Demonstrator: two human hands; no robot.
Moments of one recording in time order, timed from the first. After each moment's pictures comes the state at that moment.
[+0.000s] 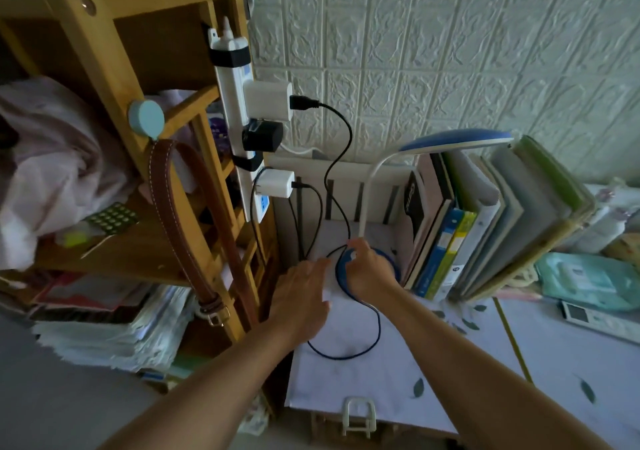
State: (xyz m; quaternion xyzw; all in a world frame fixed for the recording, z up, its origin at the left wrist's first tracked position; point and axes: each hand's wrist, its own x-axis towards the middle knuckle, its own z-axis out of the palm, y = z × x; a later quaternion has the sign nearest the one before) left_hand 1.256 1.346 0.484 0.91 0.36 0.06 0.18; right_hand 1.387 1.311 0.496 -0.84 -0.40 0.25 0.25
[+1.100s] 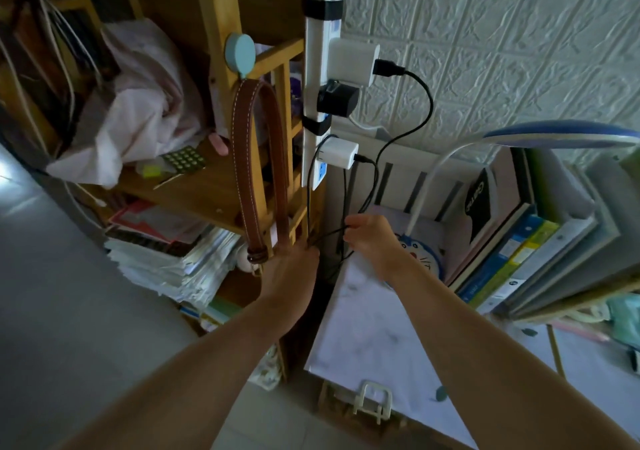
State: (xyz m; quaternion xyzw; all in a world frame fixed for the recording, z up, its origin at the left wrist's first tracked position) left_hand 1.205 1.350 0.481 0.87 0.50 0.04 -0.01; right_hand 1.350 1.361 0.495 -0.74 -0.38 0.39 0.39
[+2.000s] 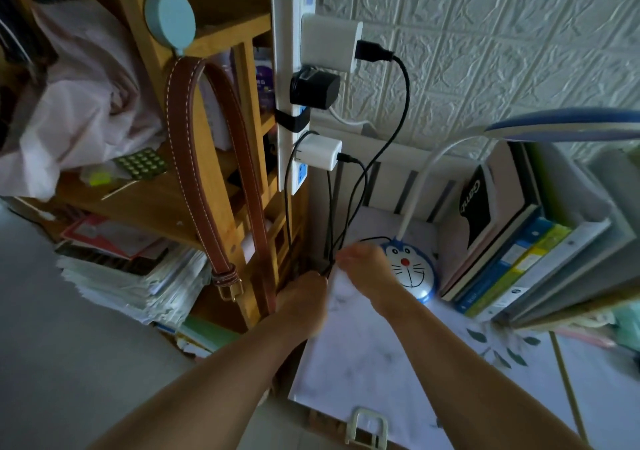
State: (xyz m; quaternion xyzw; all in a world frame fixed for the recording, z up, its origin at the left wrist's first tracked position) left_hand 1.256 1.371 0.427 0.84 0.50 -0.09 0.18; right_hand 1.368 1.356 0.450 -0.78 -0.40 0.36 0.32
